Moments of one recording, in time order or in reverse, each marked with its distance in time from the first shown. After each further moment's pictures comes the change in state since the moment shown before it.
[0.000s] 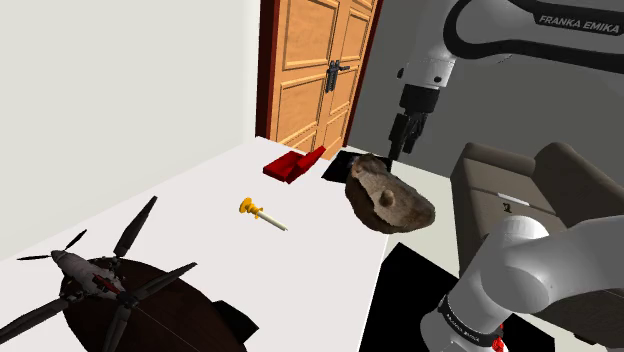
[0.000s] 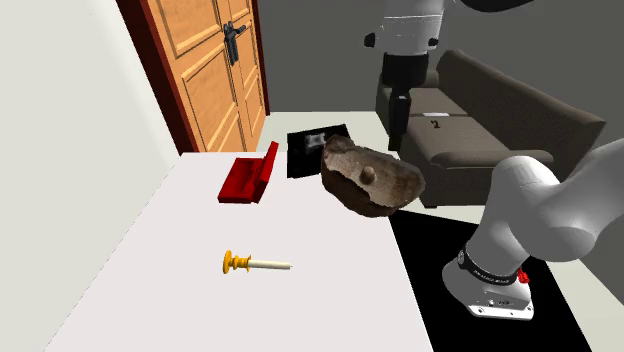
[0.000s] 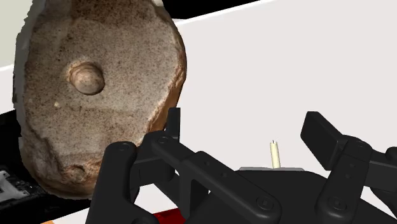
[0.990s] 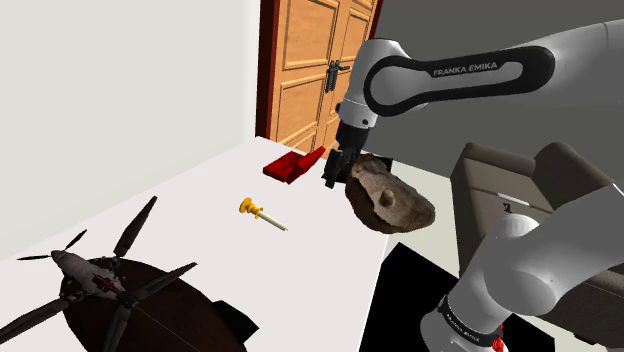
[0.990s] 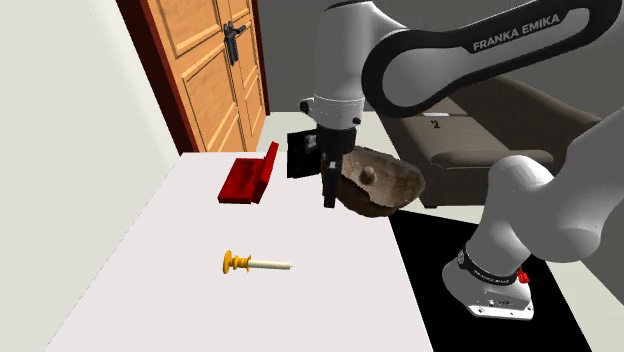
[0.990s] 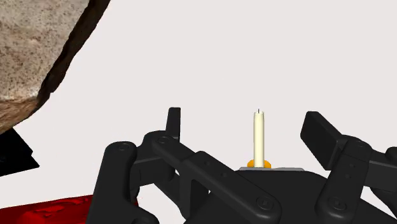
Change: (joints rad) arm 0.085 0.294 0.084 -0.084 0.085 0.459 -0.018
